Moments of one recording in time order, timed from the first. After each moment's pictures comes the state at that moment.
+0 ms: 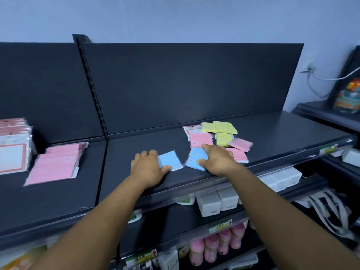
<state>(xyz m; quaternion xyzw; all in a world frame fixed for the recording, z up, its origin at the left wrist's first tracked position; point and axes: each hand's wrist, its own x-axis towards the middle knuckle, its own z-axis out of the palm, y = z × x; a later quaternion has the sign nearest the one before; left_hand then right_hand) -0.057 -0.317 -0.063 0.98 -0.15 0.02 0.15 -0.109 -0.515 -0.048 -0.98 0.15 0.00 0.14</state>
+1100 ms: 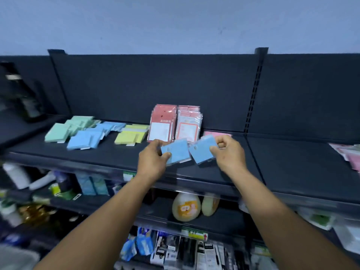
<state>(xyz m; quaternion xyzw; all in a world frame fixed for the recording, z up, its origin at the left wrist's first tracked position) -0.134 0.067 -0.036 0.86 0.11 0.20 0.45 -0.095 -0.124 -0.027 -0.87 -0.03 -0.16 0.47</state>
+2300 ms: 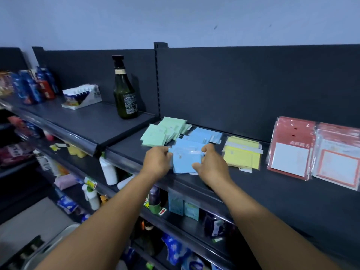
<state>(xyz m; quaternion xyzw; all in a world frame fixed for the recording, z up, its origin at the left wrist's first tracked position) -0.089 0.418 -0.056 0.90 0.24 0.17 0.32 -0.027 0.274 -0.066 -0.92 -0.19 0.00 0.34</state>
